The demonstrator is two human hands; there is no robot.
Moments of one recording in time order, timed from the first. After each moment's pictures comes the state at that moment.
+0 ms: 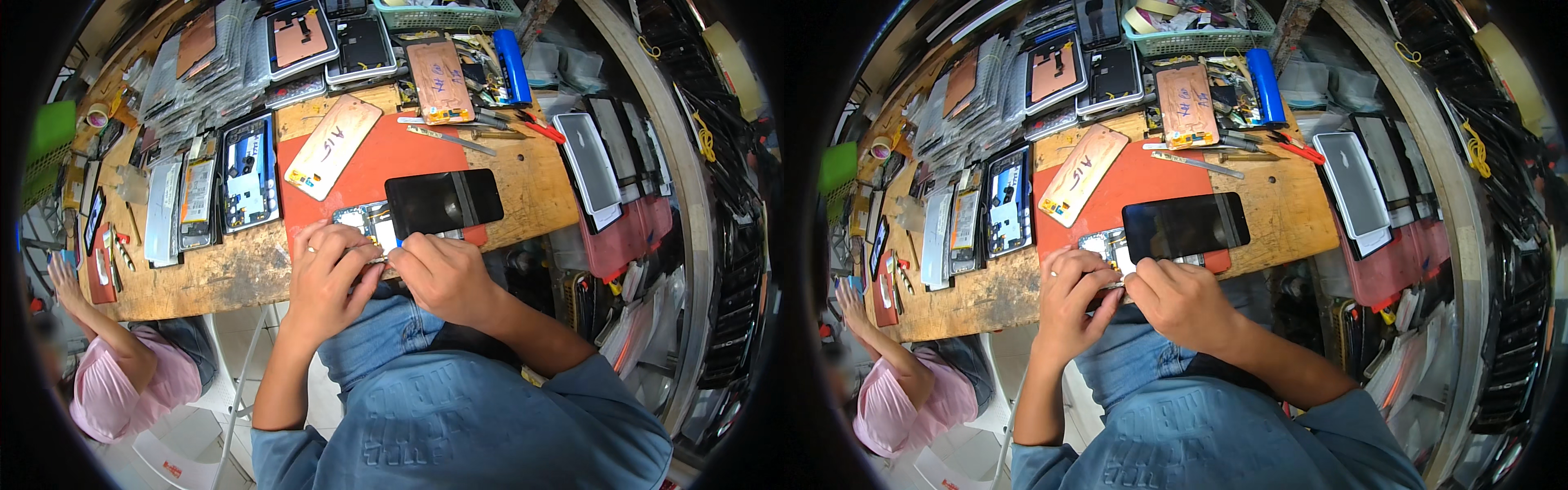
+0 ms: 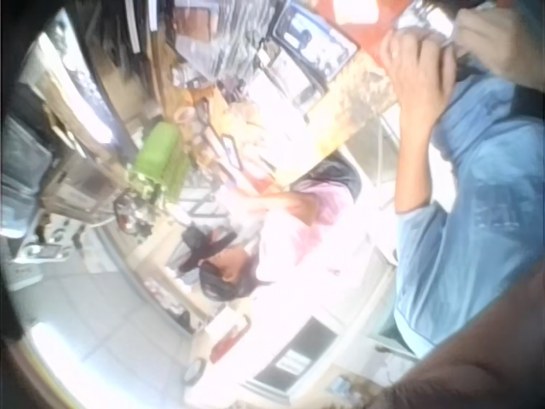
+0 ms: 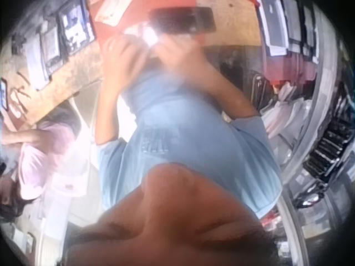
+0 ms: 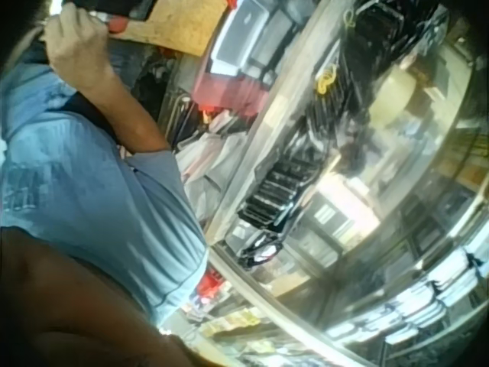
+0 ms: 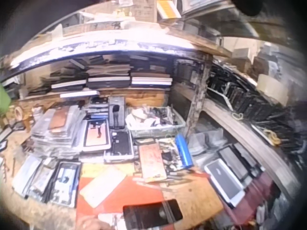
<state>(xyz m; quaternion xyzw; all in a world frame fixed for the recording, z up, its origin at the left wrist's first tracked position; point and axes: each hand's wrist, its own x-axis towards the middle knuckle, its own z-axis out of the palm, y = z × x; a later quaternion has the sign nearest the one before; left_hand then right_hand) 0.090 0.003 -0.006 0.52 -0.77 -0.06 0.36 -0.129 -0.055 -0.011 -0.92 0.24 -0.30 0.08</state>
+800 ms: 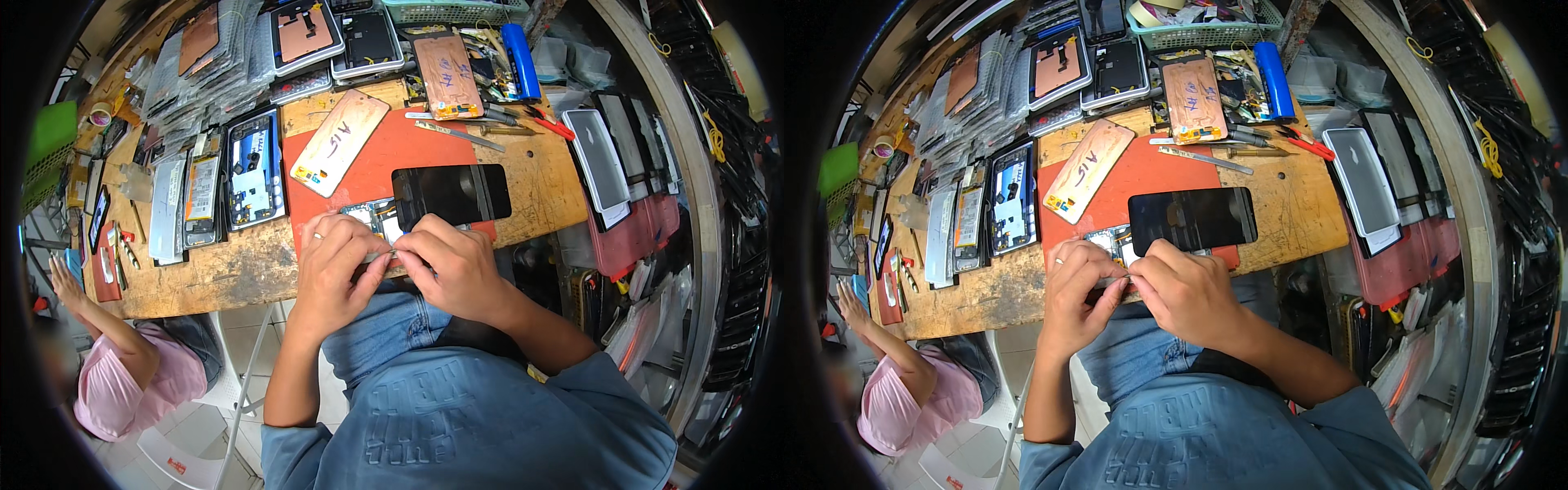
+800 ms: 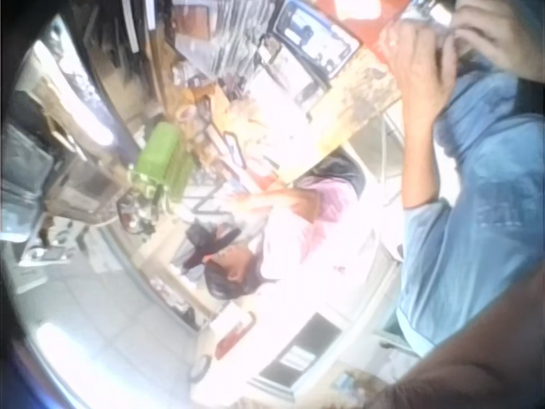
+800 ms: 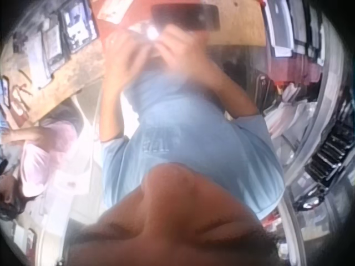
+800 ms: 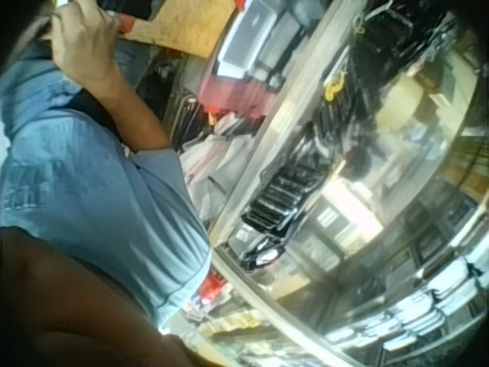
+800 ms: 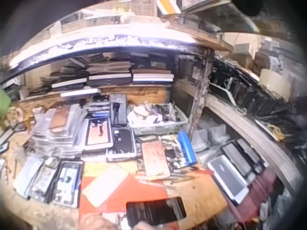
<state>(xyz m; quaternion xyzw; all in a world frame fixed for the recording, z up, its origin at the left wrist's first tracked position) 0.092 -0.007 -0.004 0.52 -0.75 -0.12 0.38 -0.123 -0.059 -0.009 -0.85 0.31 -0.35 0.23</state>
